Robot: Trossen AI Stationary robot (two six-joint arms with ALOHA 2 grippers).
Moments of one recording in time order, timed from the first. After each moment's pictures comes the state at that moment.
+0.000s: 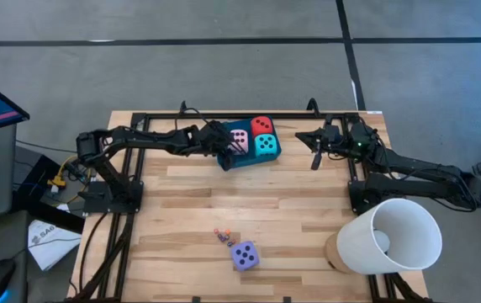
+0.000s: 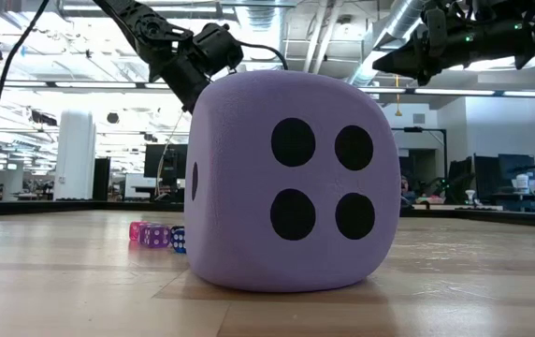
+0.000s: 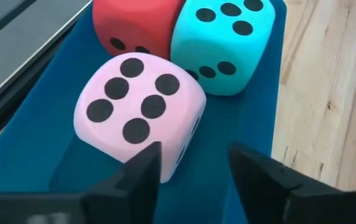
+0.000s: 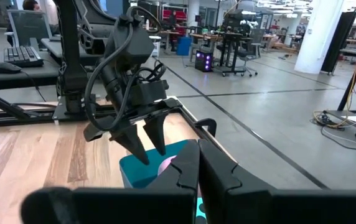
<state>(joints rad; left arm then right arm) 0.34 1.66 0.99 -0.10 -0.13 -0.11 -0.45 0.74 0.42 0.27 -0.10 -0.09</state>
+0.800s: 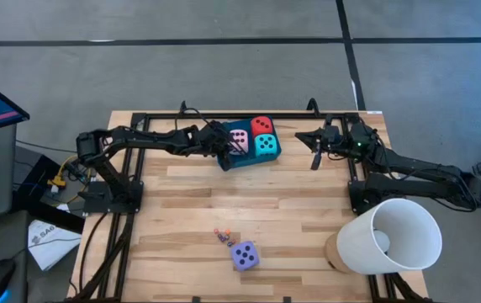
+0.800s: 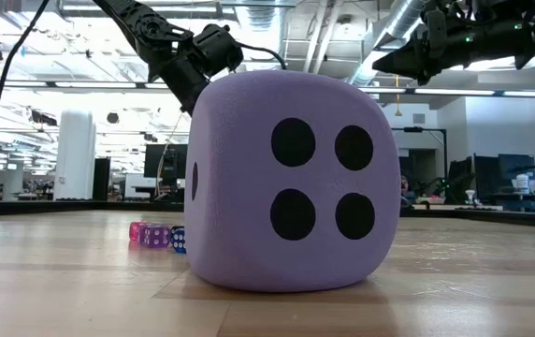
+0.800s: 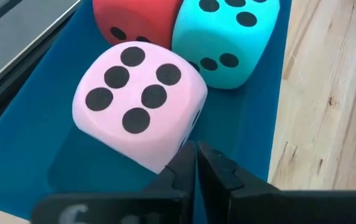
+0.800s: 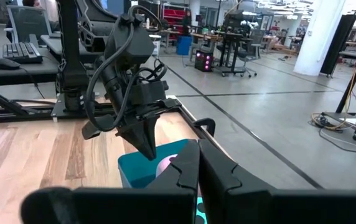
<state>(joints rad) 0.34 1.66 0.99 -0.12 -0.13 -0.14 -0.45 0.74 0.42 0.27 -0.10 -0.11</state>
